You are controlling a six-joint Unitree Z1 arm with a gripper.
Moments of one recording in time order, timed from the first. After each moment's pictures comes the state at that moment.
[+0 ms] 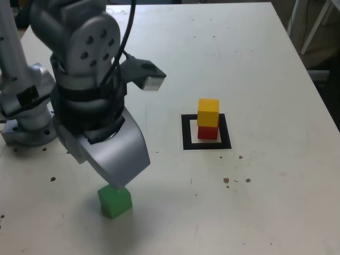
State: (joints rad) arm -0.79 1.76 -1.25 1.24 0.06 -0.04
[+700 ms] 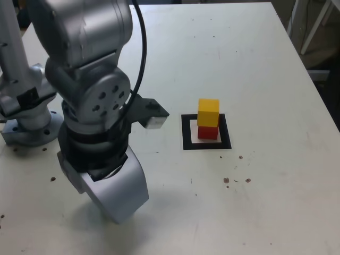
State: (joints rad) arm -0.82 1.86 -1.18 1.08 0.01 -0.04
